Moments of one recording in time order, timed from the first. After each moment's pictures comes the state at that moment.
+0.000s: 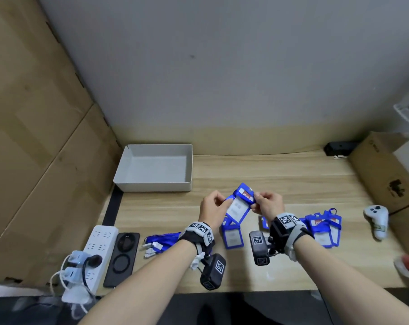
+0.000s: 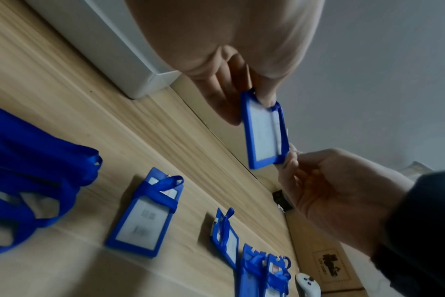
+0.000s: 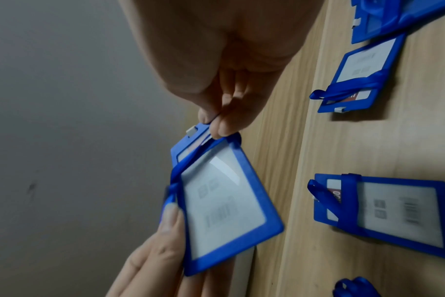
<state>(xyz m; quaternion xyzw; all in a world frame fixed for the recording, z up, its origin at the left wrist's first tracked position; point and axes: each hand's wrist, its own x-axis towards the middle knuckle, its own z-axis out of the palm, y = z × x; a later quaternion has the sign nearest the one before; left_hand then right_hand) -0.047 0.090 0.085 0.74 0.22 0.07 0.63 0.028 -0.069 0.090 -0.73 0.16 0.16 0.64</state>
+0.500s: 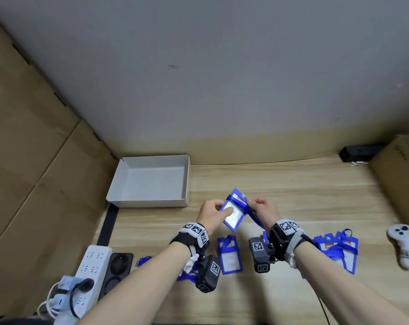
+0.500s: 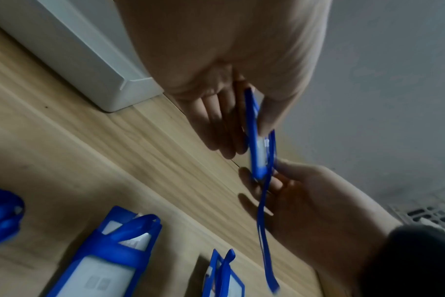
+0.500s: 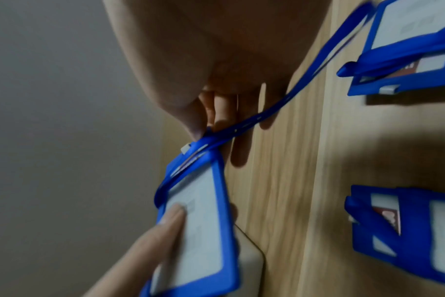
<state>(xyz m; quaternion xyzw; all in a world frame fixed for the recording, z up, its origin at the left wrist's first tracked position) 0.033 0.093 0.086 0.76 0.24 -0.06 0.61 0.103 -0.064 0.073 -0.69 0.12 0.27 0.66</state>
